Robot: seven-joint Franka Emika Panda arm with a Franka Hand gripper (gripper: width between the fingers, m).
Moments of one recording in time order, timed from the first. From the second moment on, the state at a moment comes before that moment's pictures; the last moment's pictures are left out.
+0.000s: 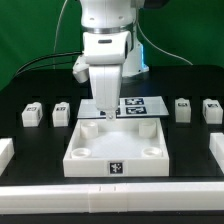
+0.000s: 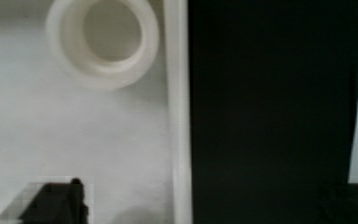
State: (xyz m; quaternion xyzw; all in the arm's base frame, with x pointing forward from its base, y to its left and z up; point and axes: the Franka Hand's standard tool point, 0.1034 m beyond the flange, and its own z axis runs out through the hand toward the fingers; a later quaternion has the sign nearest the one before) arm 0.417 -0.025 0.035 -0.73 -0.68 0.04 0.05
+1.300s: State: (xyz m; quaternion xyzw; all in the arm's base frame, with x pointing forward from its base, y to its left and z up) arm 0.413 -0.029 0.016 -0.74 -0.67 0.05 0.06
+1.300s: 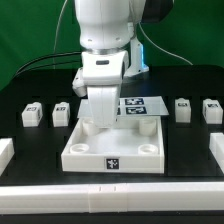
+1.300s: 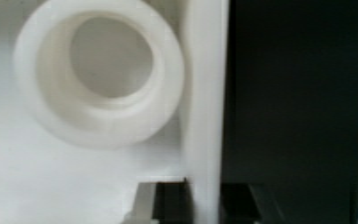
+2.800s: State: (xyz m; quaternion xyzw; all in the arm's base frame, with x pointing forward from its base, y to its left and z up) arm 0.462 0.045 0.017 -0.72 -0.69 0.02 0.05
